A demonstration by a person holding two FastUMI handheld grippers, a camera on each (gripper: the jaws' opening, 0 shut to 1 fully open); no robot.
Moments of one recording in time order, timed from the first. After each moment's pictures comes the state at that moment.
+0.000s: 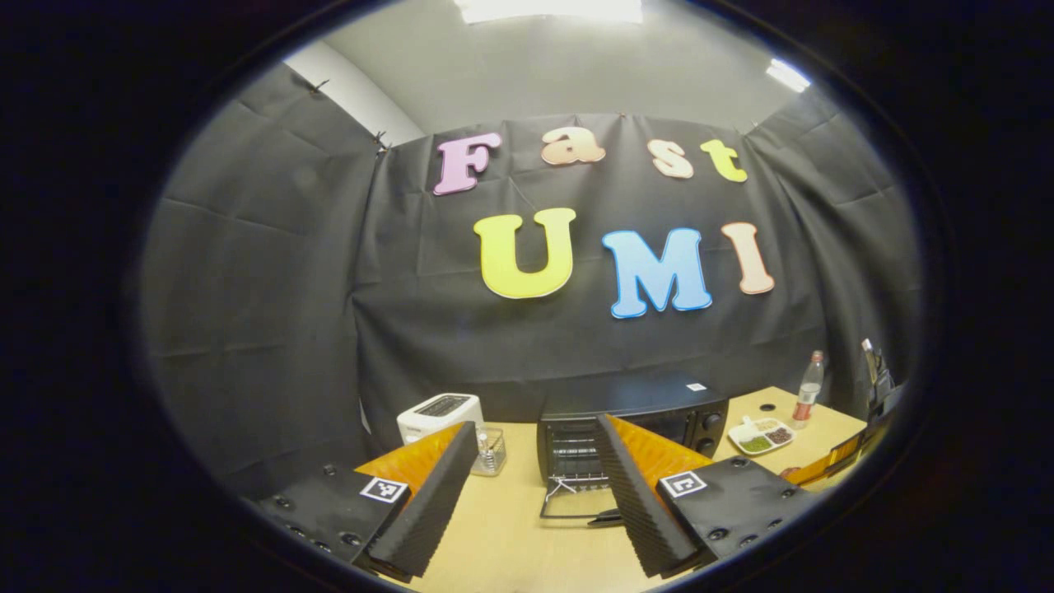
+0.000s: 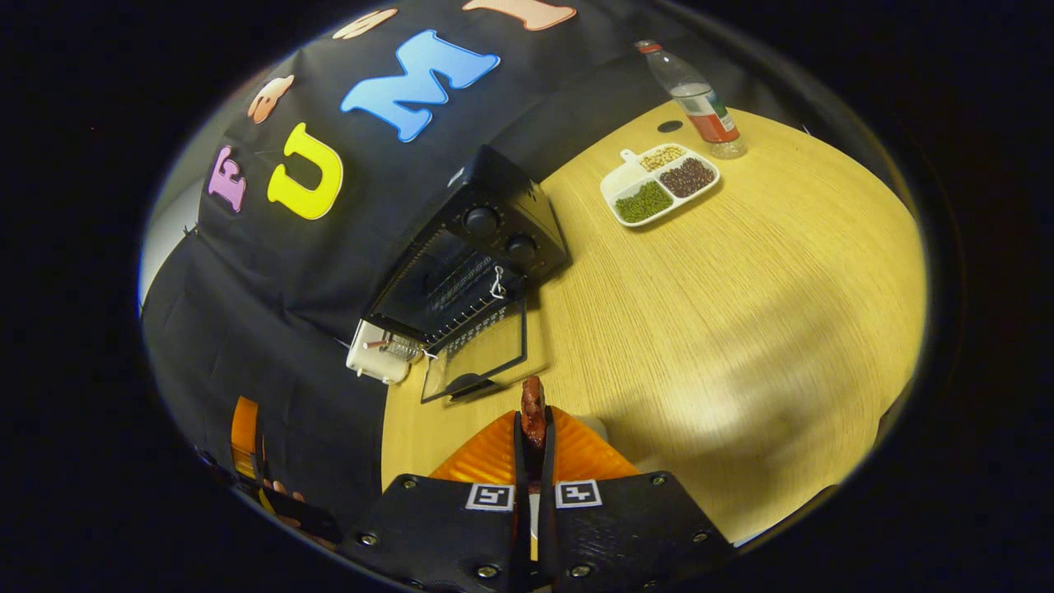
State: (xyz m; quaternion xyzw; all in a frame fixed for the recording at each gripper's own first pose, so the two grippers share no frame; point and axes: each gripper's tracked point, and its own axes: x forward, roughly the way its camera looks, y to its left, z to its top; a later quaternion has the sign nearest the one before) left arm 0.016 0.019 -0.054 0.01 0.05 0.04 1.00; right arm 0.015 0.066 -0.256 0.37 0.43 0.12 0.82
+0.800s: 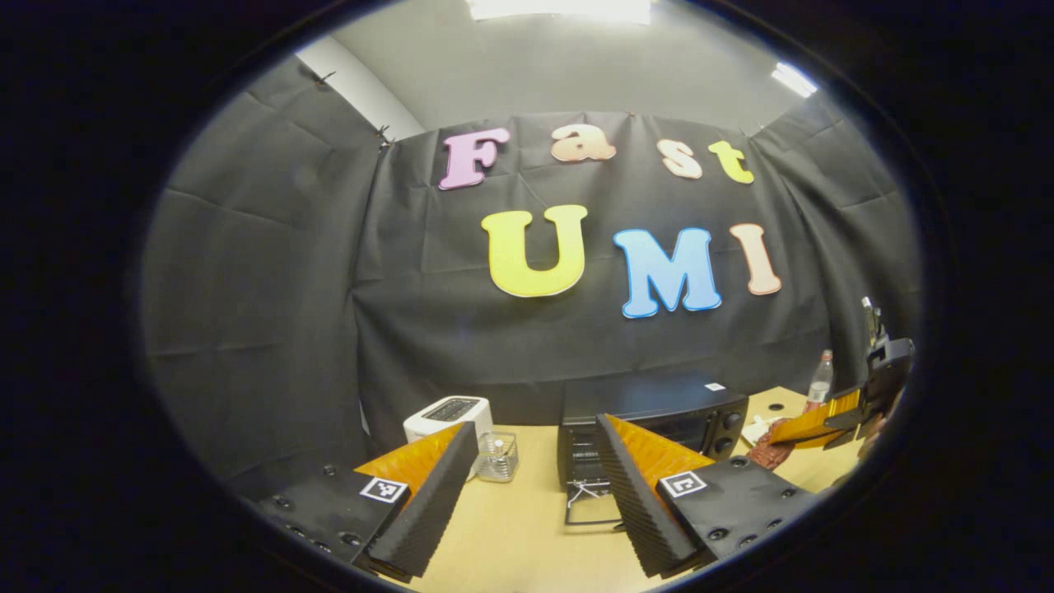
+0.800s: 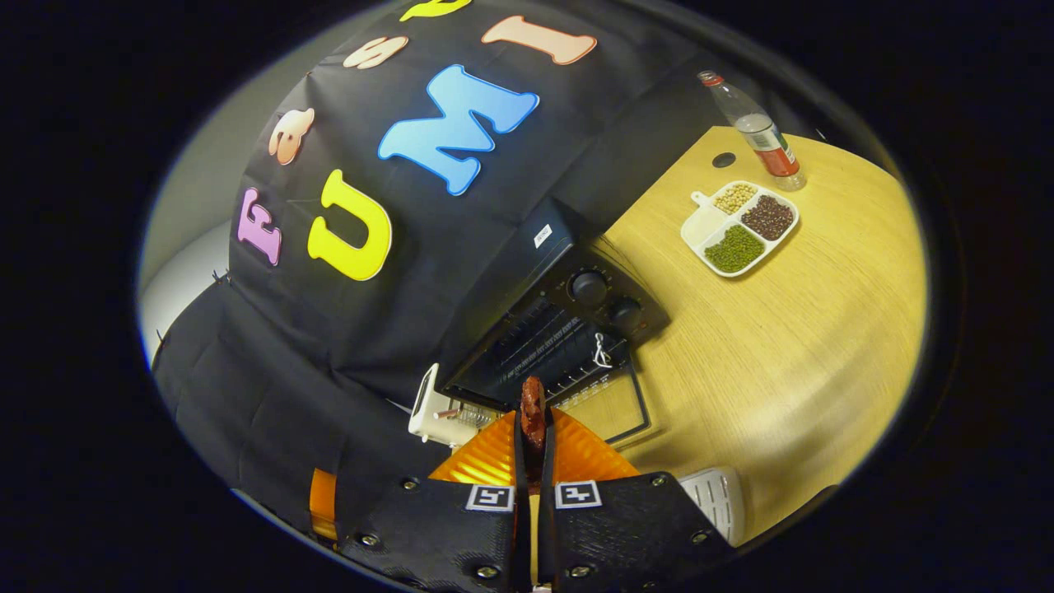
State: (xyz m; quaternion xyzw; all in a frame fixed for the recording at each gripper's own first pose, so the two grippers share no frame) left arm 0.038 0.070 -0.064 0.00 0.05 0.04 1.00; right arm 0.100 0.137 -0.195 0.45 0.32 0.12 0.83
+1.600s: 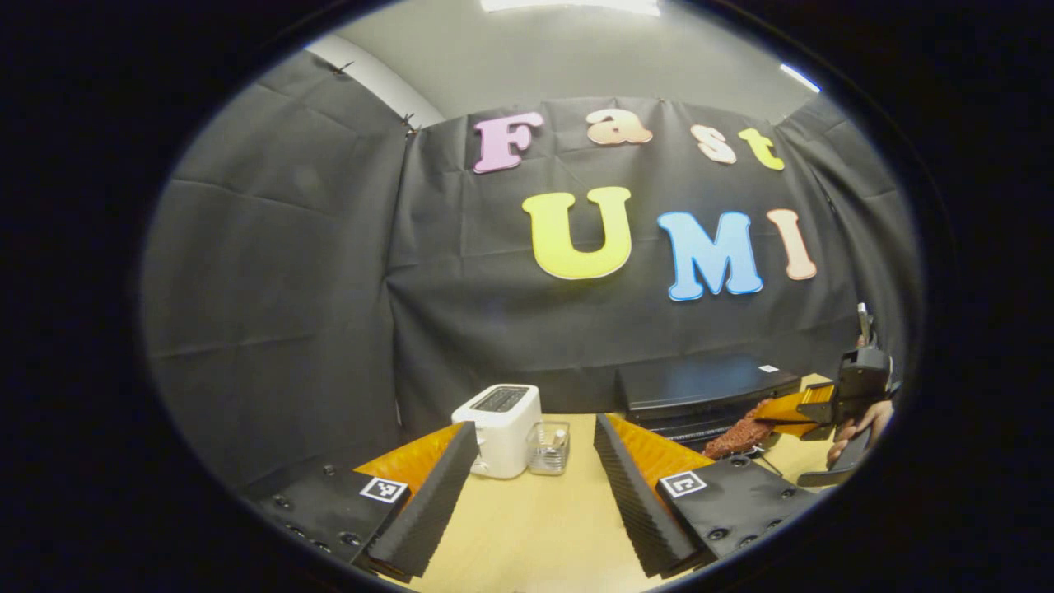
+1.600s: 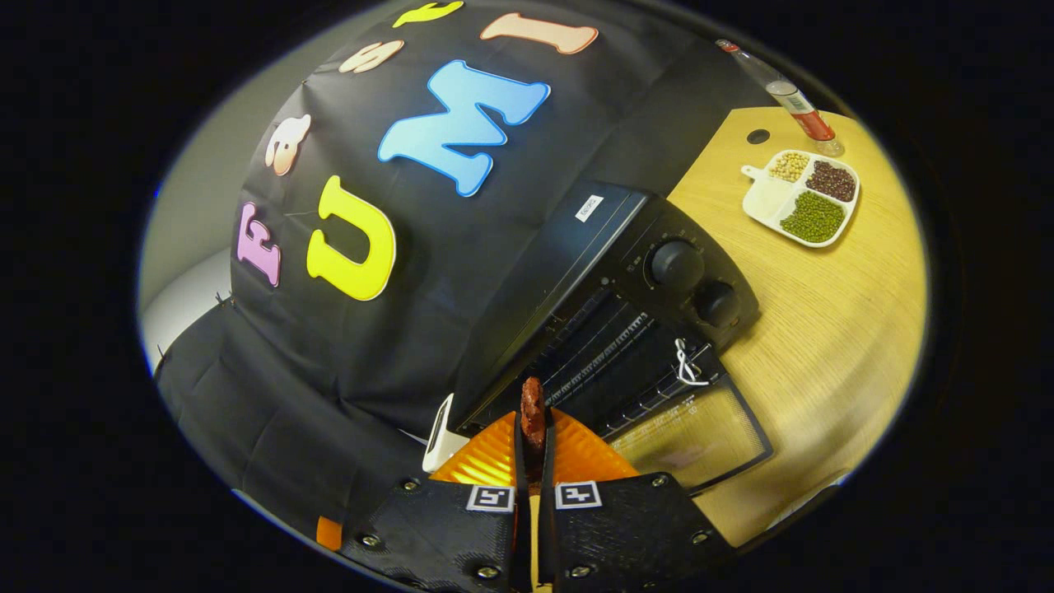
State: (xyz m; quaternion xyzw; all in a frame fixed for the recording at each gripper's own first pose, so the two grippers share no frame) left arm 0.046 0.152 -0.090 0.01 0.07 0.09 0.99; right arm 0.187 0.217 -0.217 0.48 0.27 0.12 0.83
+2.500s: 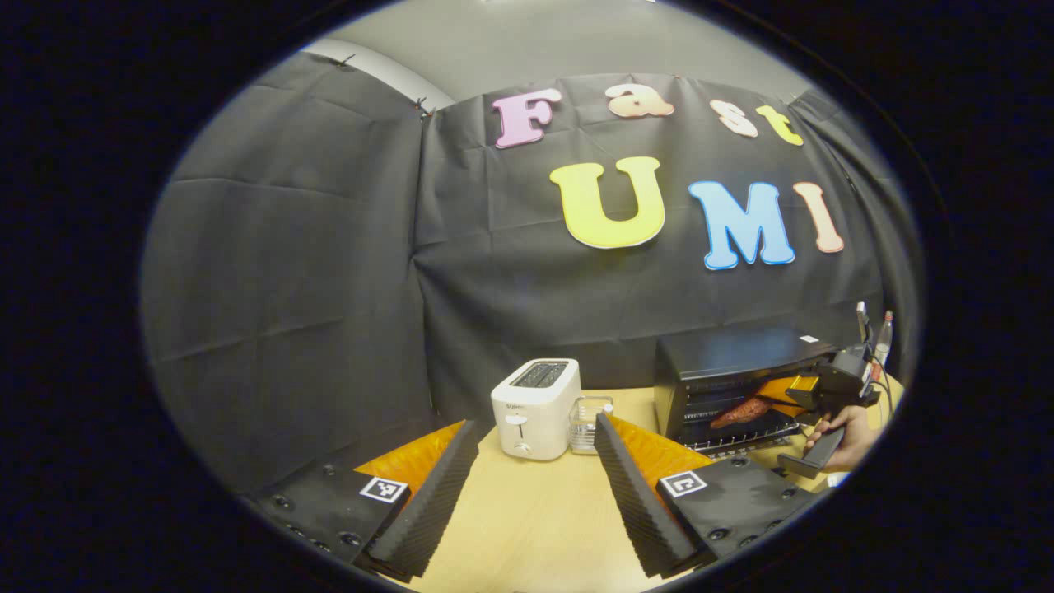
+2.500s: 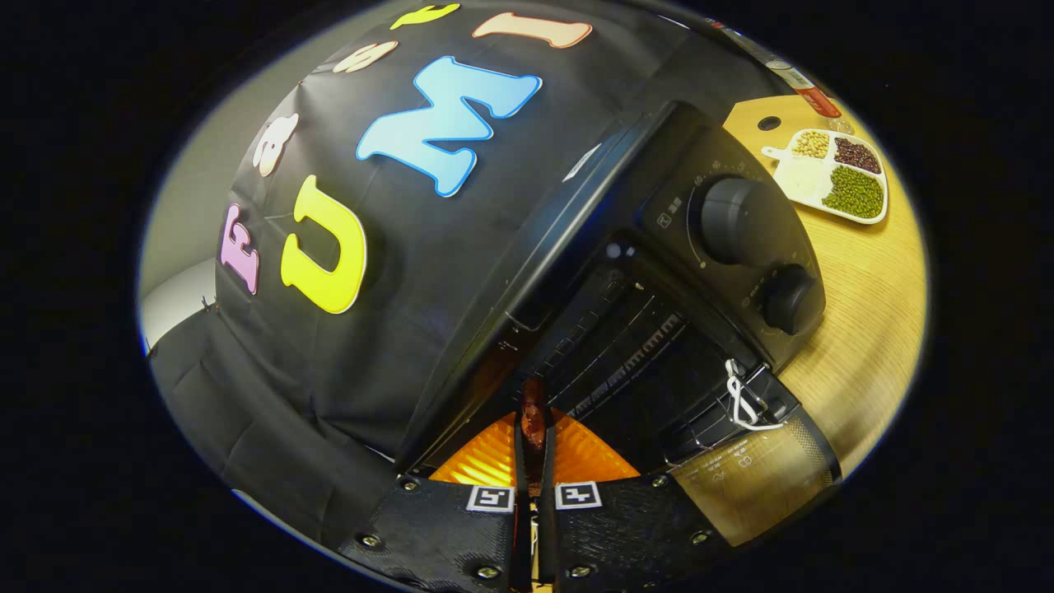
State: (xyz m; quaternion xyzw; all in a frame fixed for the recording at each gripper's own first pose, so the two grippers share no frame) left arm 0.046 0.196 -0.122 0.03 0.12 0.13 0.98; right arm 0.260 0.247 -0.266 0.48 0.24 0.09 0.84
